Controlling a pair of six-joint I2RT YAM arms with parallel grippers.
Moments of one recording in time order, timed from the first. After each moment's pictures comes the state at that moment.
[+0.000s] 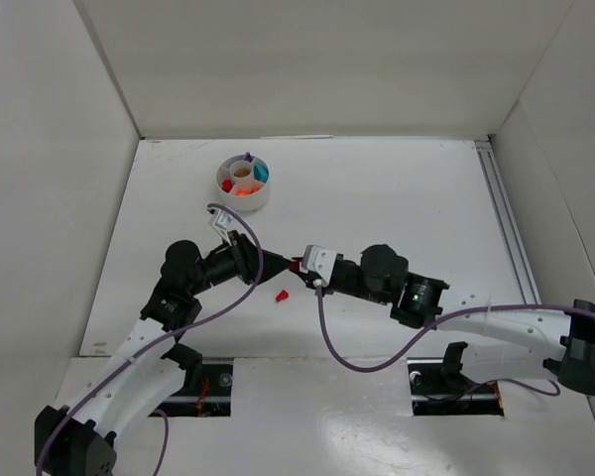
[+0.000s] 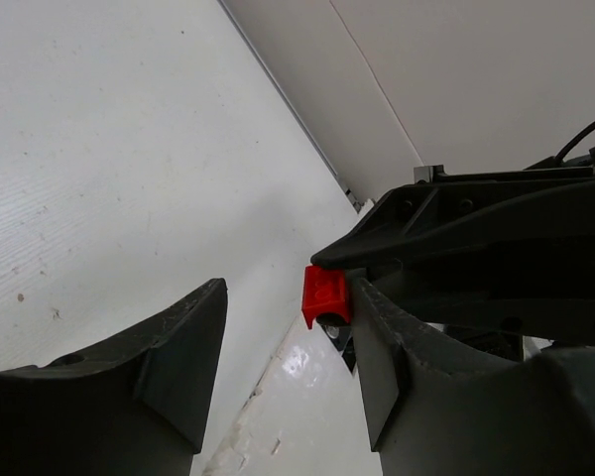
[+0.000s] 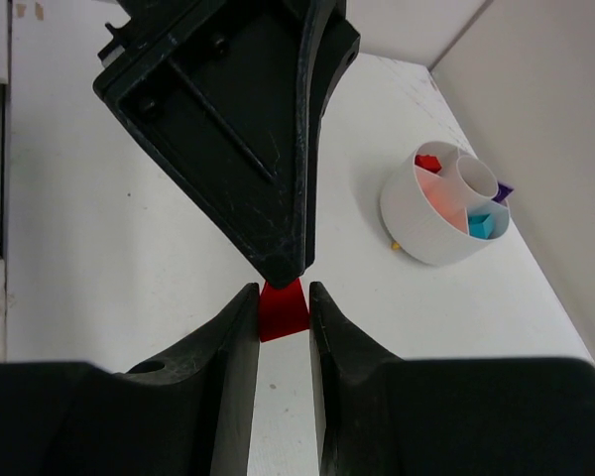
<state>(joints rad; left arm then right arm) -0.44 0.69 0.45 0.19 0.63 -0.80 1.13 1.14 0.79 0.23 -0.06 -0.43</state>
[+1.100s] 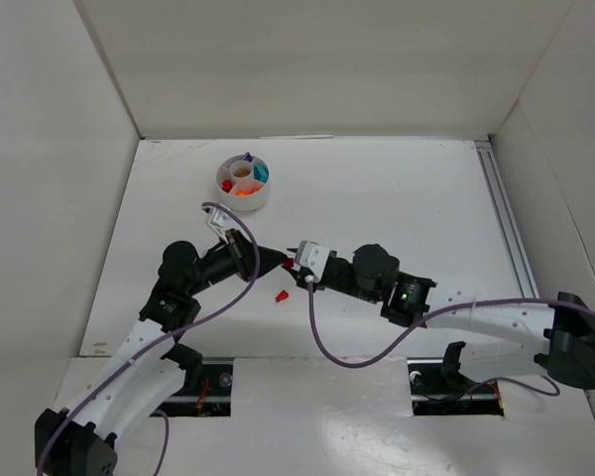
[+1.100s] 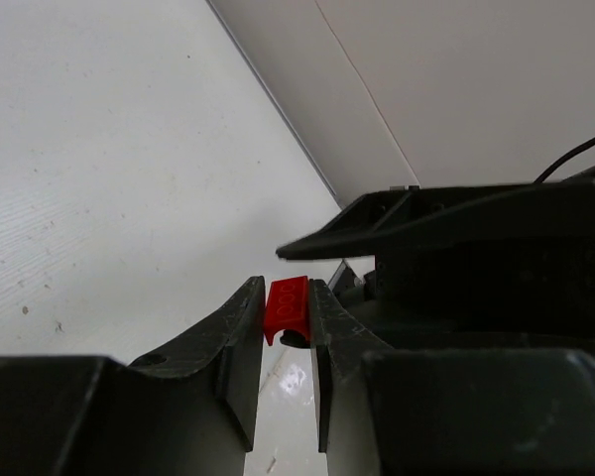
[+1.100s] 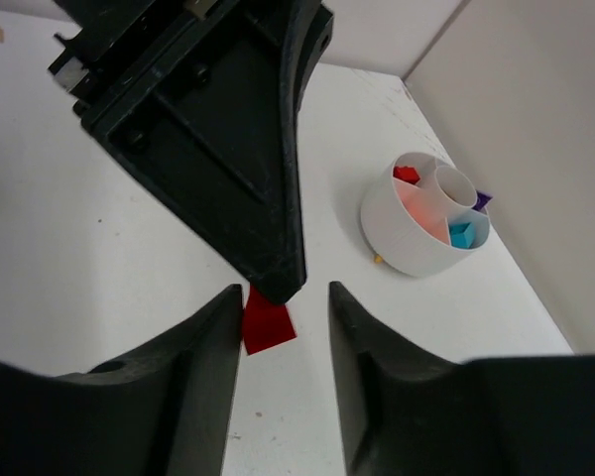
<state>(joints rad) -0.43 0.68 0.45 0.22 0.60 -0.83 1.13 1.21 0.79 0.34 -0.01 -0.43</state>
